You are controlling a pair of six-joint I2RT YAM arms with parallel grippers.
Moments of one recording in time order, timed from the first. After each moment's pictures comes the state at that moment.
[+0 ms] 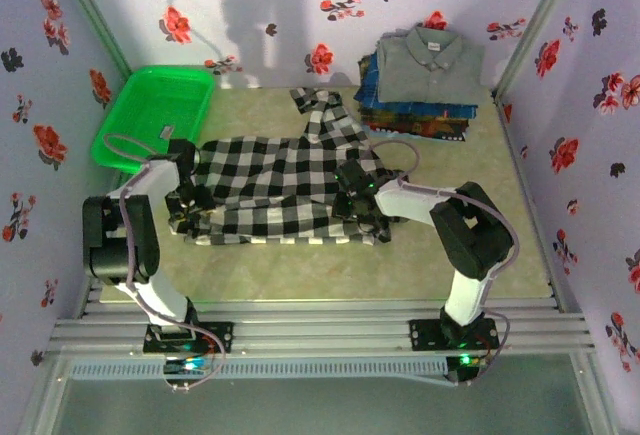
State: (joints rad) left arm -0.01 1.68 1.09 -0.84 -0.09 -0.33; right arm 0.69 1.80 1.04 -0.40 0.00 0.76
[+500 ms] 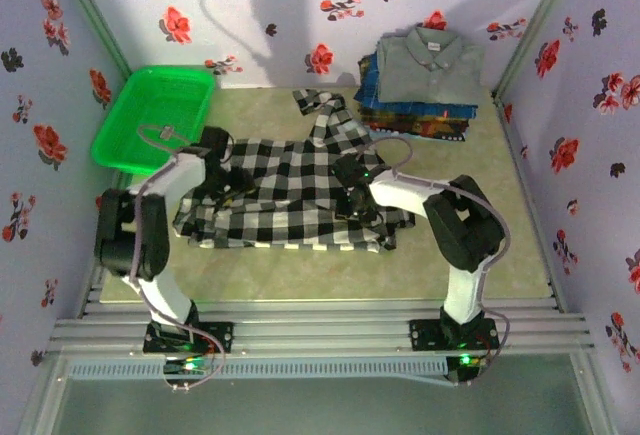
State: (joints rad) left arm -0.21 1.75 1.13 -0.68 0.19 -0.58; right arm 0.66 1.87 1.16 -0.59 -0.02 0.72
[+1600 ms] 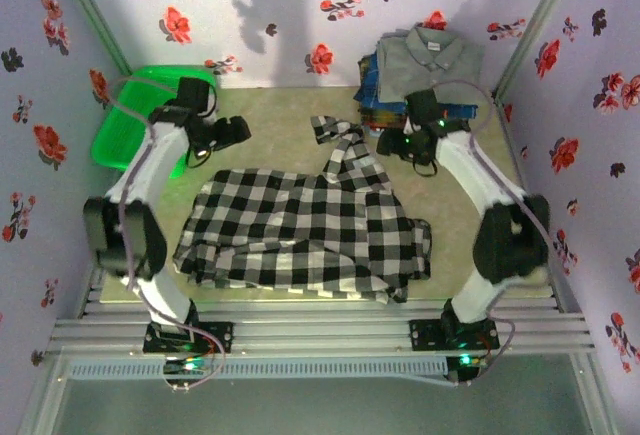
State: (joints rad) left arm -0.16 1.79 1.61 -0.87 0.13 -0.41; right arm 0.26 1.77 1.49 -0.75 -0.10 0.39
